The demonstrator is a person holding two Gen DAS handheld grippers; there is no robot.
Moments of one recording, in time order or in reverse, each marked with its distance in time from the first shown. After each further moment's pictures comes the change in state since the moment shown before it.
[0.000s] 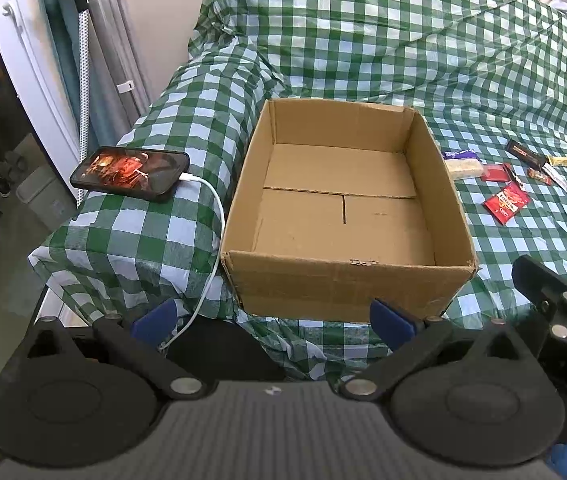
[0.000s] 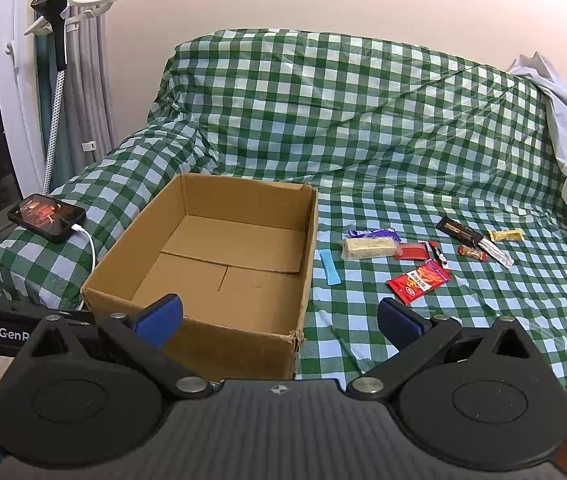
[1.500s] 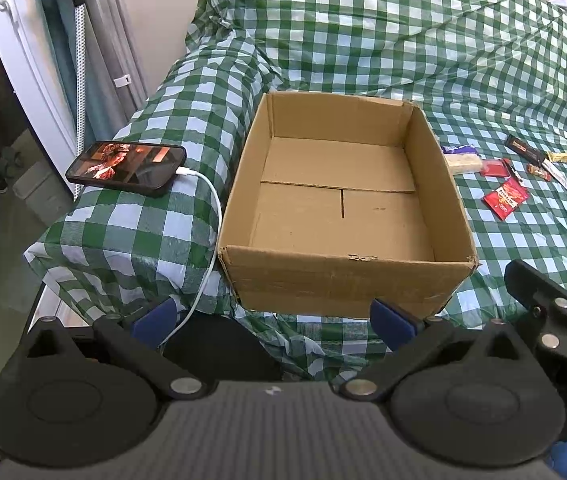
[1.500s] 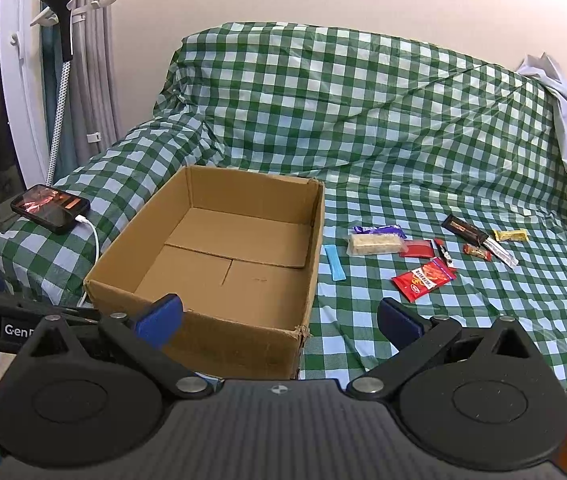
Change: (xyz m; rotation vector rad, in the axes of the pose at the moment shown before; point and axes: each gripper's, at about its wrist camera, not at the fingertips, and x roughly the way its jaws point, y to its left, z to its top) left arm 0.005 0.001 0.000 0.000 0.020 -0.011; right arm 0.005 0.011 -0.003 -0.013 0.008 -0.003
